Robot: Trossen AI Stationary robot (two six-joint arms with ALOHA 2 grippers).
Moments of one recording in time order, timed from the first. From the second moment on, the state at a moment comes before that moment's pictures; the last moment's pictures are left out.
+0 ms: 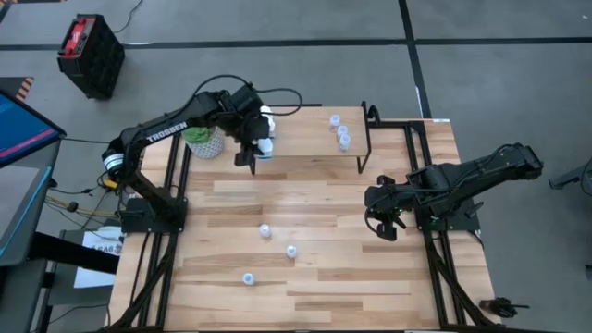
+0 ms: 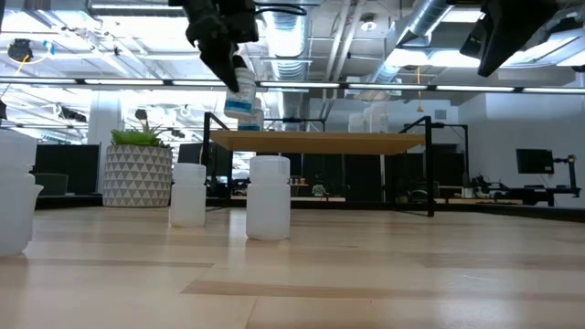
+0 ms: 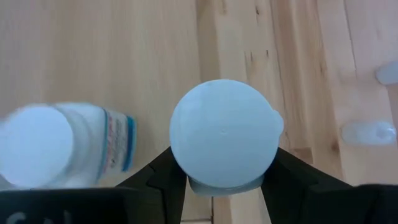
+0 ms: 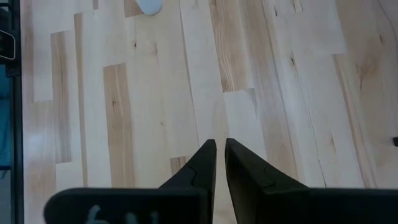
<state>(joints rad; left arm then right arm) 0.55 1.57 1.55 -1.10 0.24 0.57 0.26 1.09 0.99 -0.93 0.08 0.42</state>
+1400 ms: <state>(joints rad) 0.58 1.57 1.47 -0.94 0.17 0.67 0.26 1.09 0.99 -0.93 0.08 0.42</state>
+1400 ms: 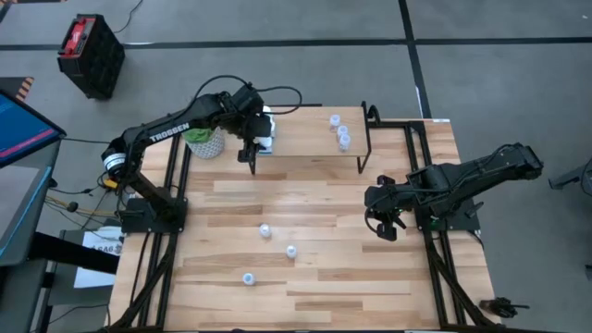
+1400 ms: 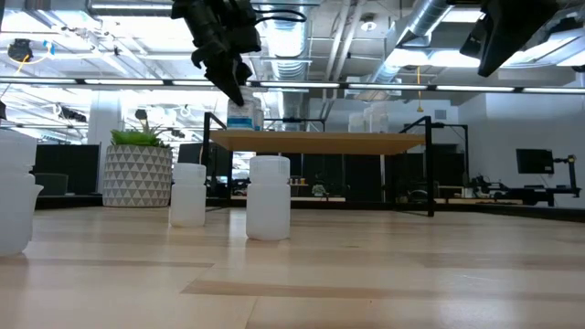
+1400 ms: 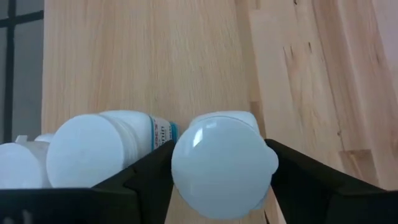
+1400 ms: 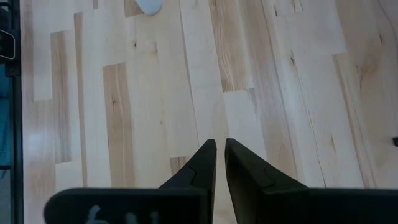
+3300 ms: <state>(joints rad) 0.09 1.41 1.43 -1.47 0.17 0.22 0.30 1.32 0.99 -0.45 0.08 0.44</state>
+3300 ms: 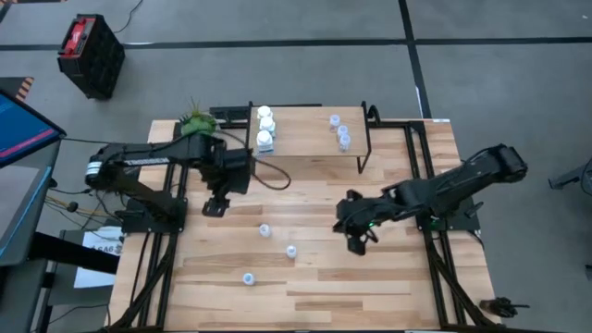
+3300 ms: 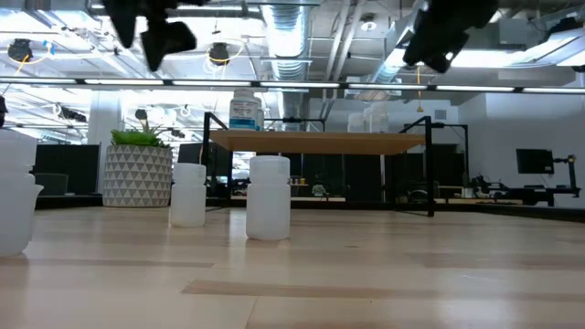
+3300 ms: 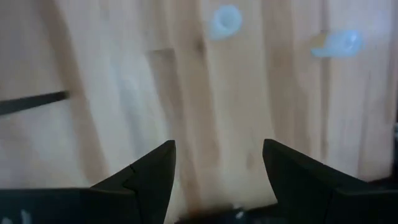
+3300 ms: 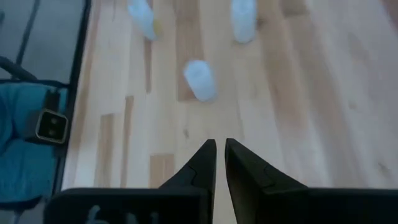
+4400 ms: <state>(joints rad) -0.35 0.89 0.42 -0.38 -0.34 -0.42 0.36 1.76 1.00 -0.11 0.11 0.47</state>
